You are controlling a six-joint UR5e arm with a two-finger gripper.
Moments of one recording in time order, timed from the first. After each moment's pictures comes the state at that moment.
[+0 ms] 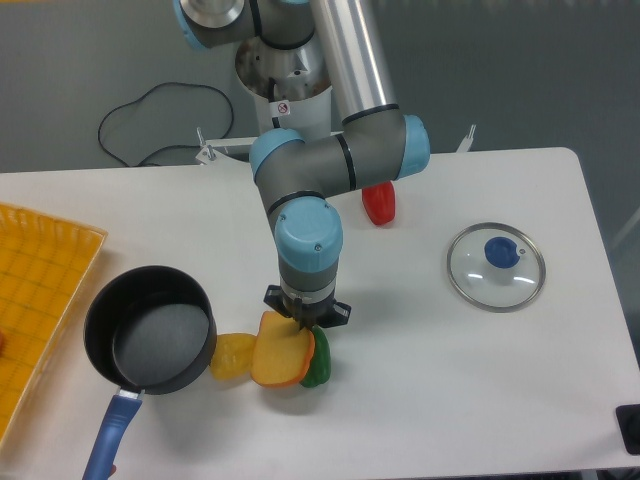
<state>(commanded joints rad) 2.35 -2.04 -1.58 -1.15 1.53 0.58</state>
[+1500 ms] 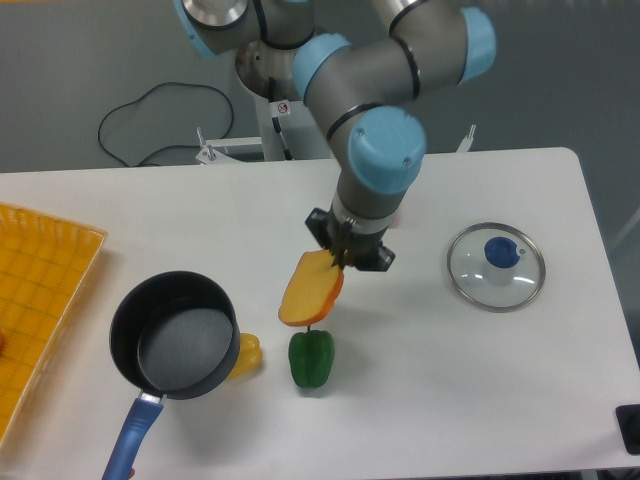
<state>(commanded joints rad) 2.53 -1.85 -1.50 -1.46 1.46 1.11</state>
